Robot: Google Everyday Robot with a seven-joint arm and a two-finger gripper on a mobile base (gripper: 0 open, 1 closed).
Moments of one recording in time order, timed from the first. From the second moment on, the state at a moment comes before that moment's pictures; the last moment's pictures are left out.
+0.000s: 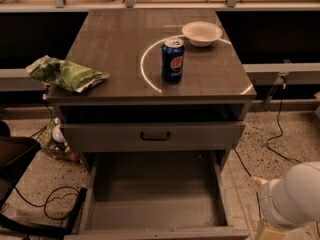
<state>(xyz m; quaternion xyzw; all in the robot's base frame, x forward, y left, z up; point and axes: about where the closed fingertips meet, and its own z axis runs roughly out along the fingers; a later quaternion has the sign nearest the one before) 0.333 -0.261 0.652 -0.63 0.77 -0.05 0.09</state>
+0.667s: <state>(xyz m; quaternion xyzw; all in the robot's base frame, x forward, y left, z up) 0.315 -0.259 0.553 -0.69 0.72 -0.06 -0.01</state>
